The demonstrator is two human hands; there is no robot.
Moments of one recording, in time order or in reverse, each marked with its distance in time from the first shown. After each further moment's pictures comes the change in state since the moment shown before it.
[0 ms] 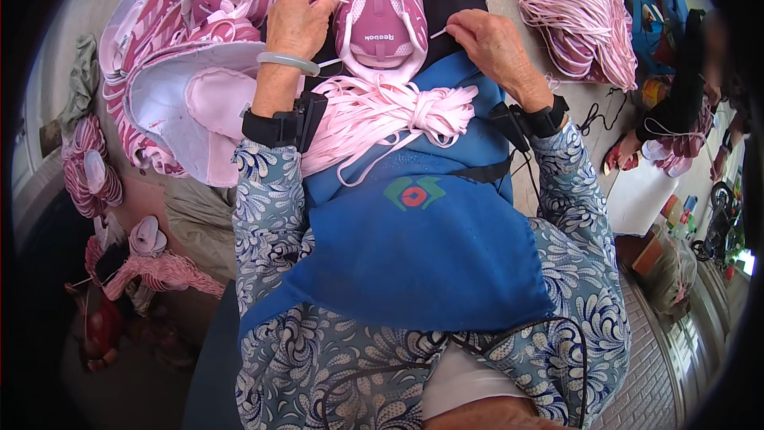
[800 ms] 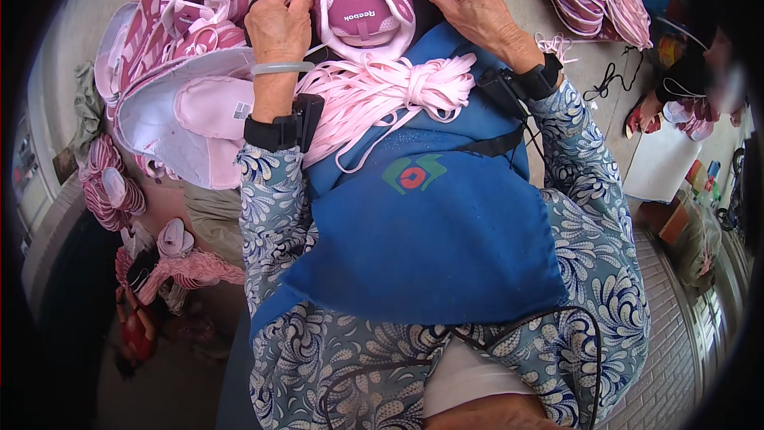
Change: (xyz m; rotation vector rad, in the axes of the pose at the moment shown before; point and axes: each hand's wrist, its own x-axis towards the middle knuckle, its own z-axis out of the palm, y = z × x) left_hand -0.015 0.008 0.019 -0.006 0.215 0.109; right_hand 0.008 0.005 0.019 0.203 0.340 -0.243
